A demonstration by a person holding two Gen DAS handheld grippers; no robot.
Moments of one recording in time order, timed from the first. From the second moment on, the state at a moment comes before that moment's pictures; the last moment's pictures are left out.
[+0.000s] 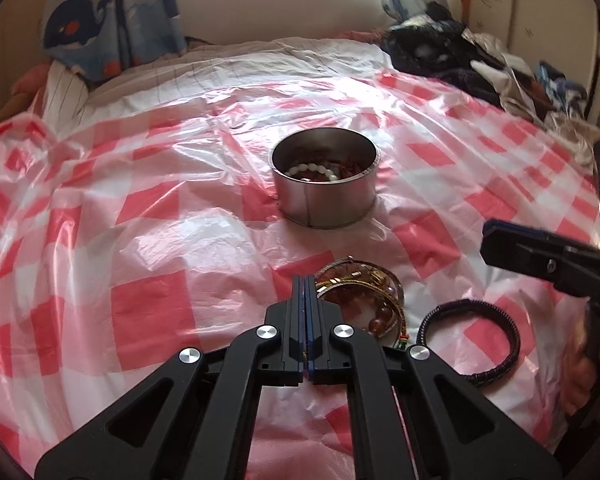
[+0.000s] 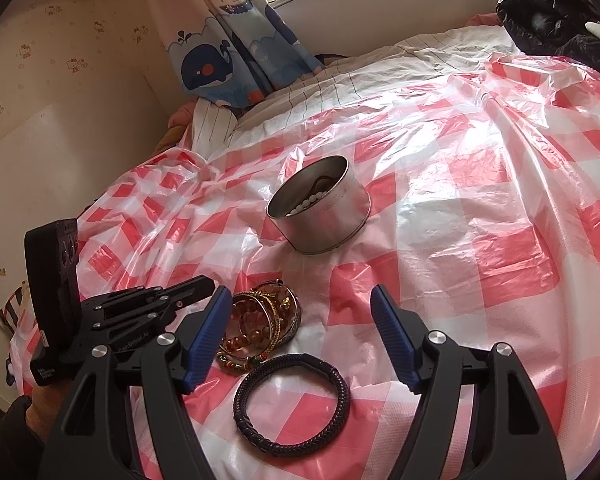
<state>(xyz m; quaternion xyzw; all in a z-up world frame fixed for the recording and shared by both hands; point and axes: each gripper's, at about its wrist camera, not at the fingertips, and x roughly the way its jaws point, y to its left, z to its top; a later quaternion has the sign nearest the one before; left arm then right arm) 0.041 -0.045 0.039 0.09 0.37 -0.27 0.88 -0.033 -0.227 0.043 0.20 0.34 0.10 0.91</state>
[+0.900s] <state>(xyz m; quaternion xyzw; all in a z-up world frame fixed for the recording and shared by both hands) 0.052 -0.025 0.041 -0.02 0.40 -0.32 0.86 -0.030 -0.225 0.041 0.20 0.34 0.10 0.91</state>
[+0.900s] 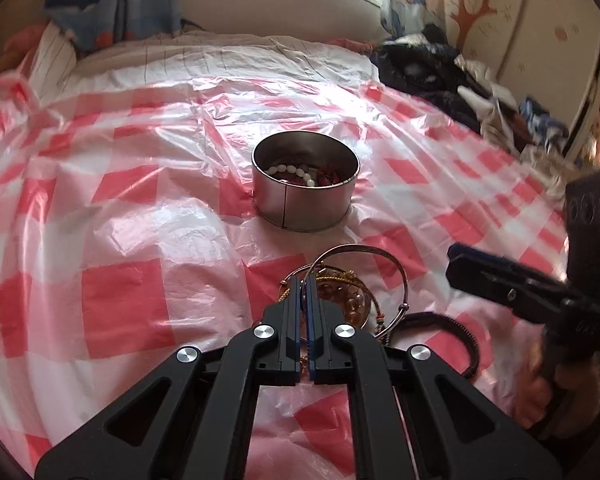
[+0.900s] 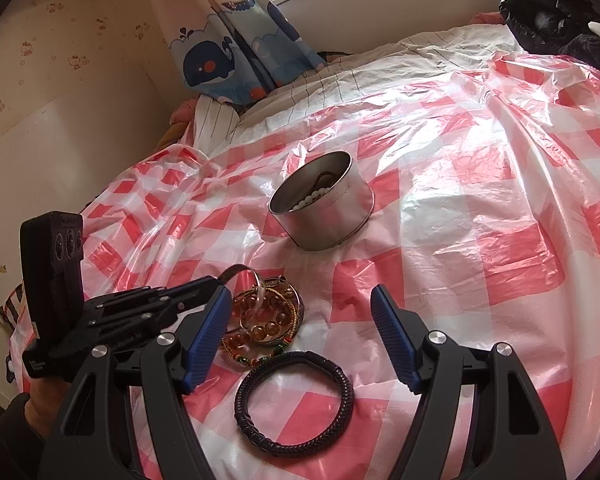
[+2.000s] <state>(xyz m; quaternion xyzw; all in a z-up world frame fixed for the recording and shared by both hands) 0.073 0.003 0.023 -0.02 0.43 -0.19 0.88 -0.009 -0.205 0.033 0.16 0.38 0.12 0.90</state>
